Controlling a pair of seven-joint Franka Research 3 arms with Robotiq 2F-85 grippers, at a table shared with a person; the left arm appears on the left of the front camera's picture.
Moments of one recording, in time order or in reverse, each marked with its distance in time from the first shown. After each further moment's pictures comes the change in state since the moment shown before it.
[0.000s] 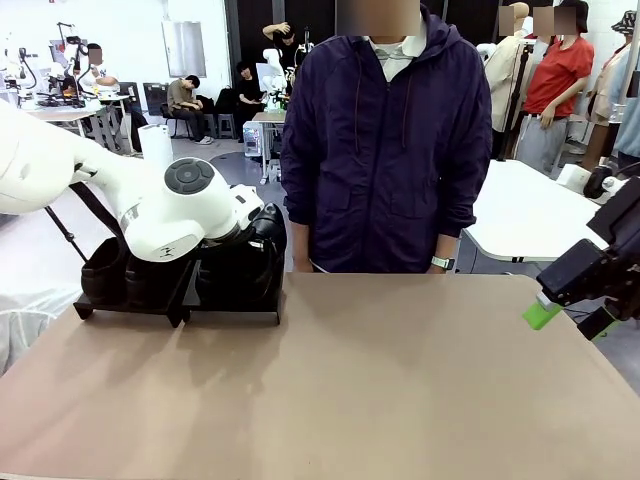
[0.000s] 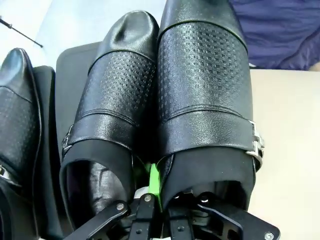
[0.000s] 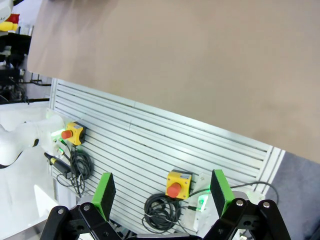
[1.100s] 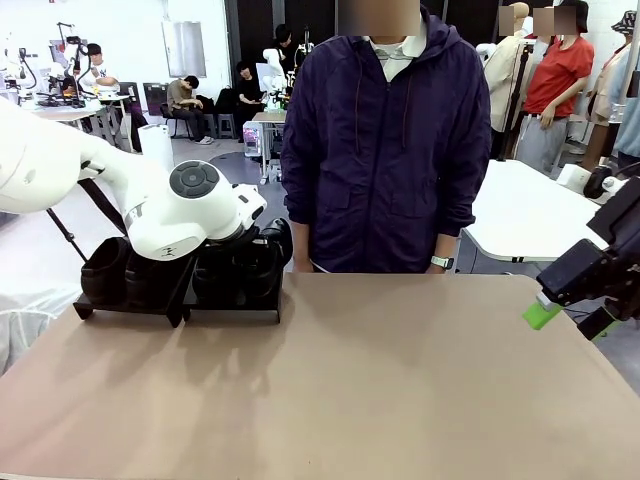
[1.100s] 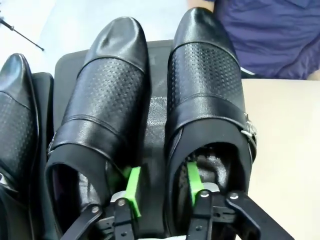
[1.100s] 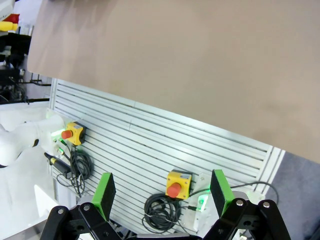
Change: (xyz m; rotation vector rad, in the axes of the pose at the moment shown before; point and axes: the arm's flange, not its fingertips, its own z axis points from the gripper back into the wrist) left arm 0.004 -0.006 -0.004 0.002 -0.030 0.029; right arm 0.000 0.000 0.000 0.000 0.000 0.000
